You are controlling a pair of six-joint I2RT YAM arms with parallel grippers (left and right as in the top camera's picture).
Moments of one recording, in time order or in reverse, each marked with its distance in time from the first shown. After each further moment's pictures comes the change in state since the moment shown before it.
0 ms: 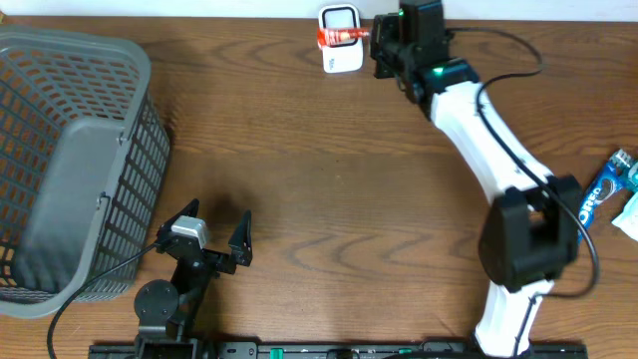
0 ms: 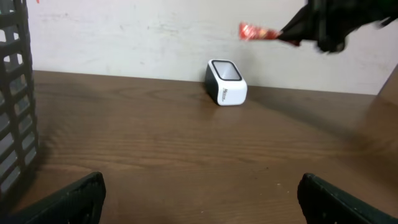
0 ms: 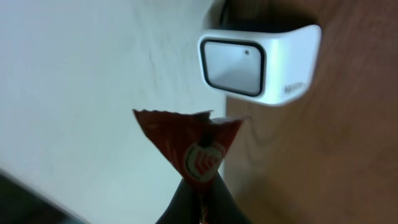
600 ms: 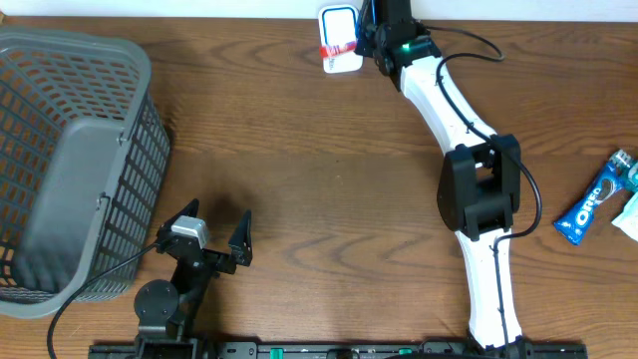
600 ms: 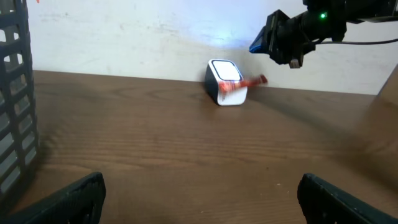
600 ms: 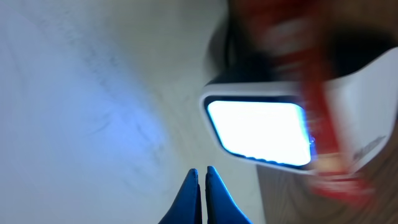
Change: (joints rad) left arm 0.000 0.000 0.000 0.000 0.000 0.000; right arm -0.003 0.400 0.482 -0.102 0.084 0.173
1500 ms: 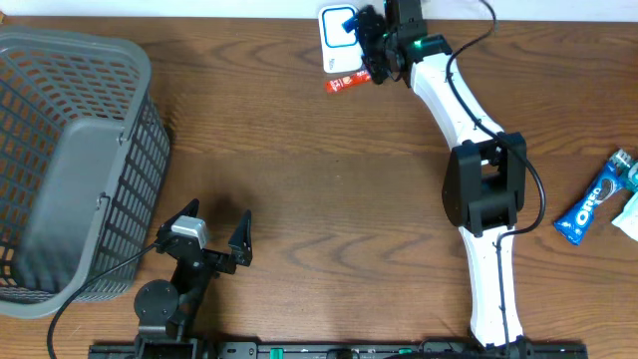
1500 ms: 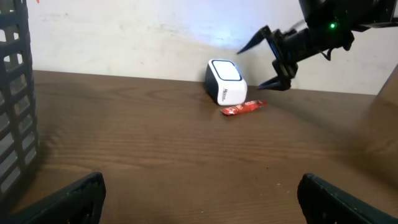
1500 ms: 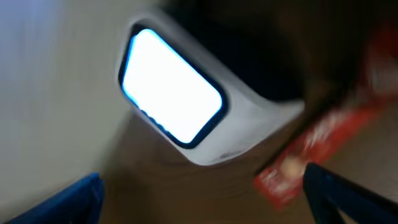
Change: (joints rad) left arm 0.000 0.000 0.000 0.000 0.000 0.000; right arm -0.039 0.021 0.012 -0.197 -0.308 -1.017
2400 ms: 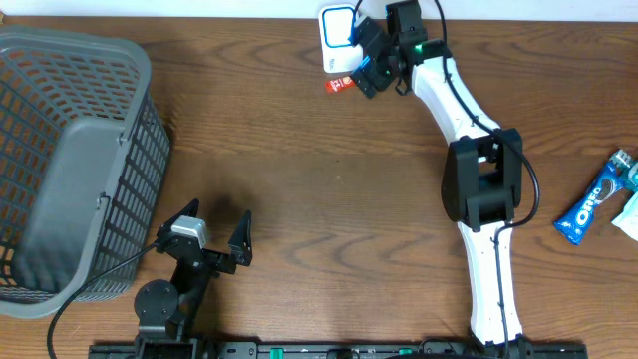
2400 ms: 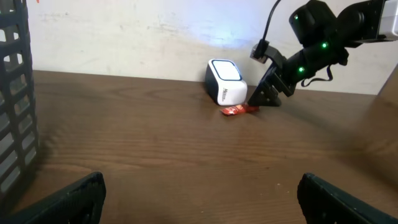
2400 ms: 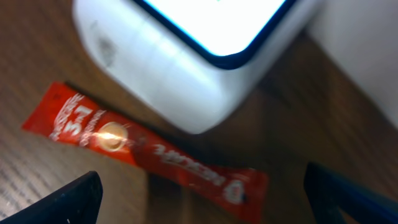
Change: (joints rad) left arm 0.000 0.000 0.000 0.000 0.000 0.000; right arm -0.020 0.056 0.001 -0.109 0.100 -1.592
